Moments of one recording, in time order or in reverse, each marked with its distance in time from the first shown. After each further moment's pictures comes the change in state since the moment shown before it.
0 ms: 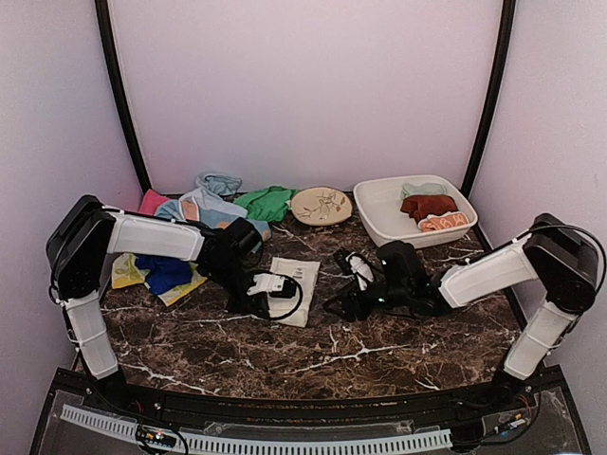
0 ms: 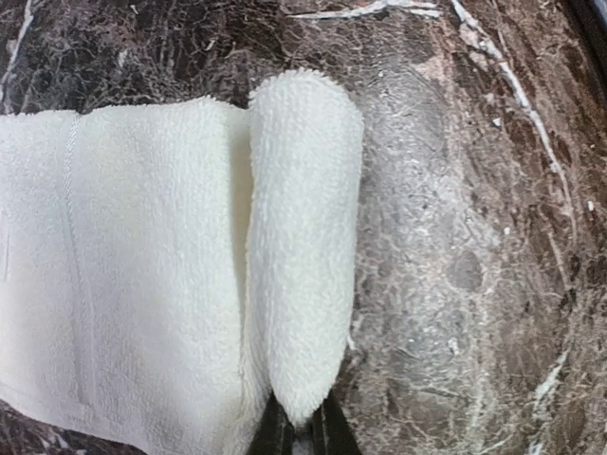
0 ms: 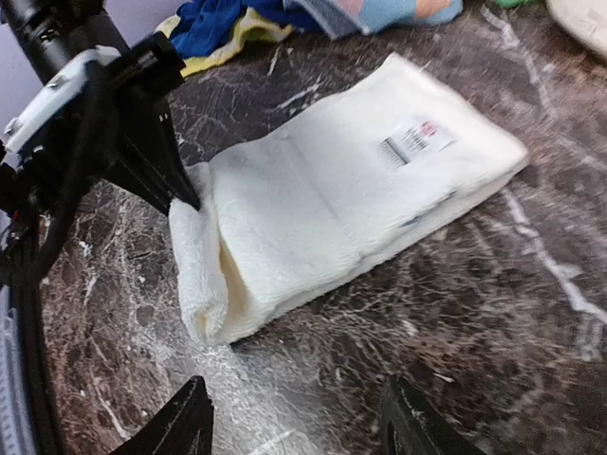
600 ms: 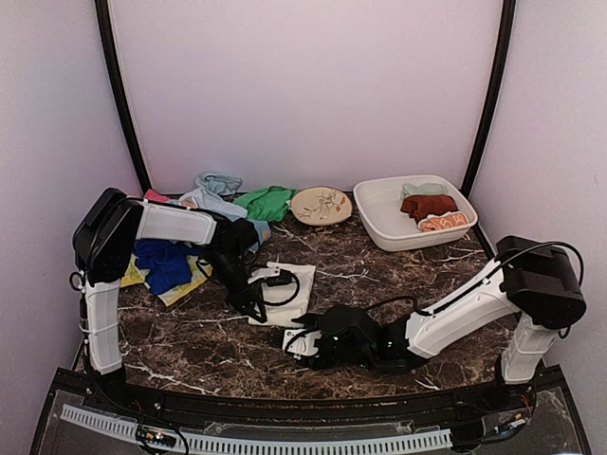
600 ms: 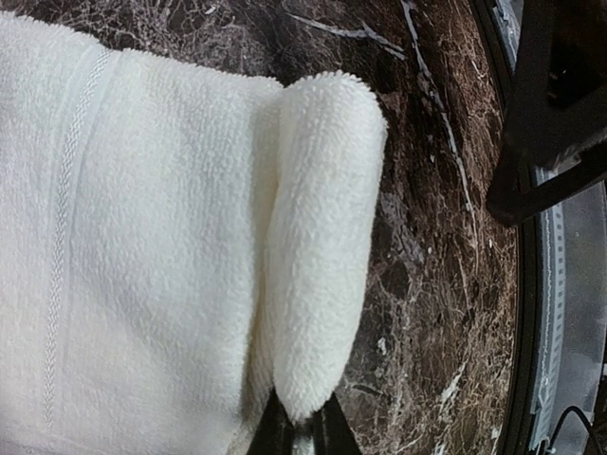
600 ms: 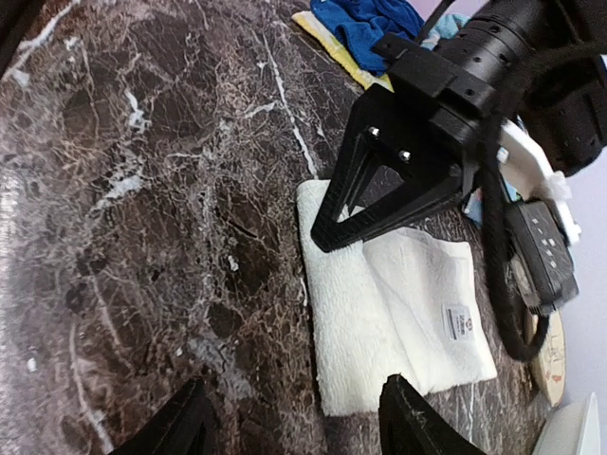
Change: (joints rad) left arm 0.100 0.209 0.225 -0.362 0.286 -0.082; right arm 0.501 0.080 0.044 0.115 0.658 -0.729
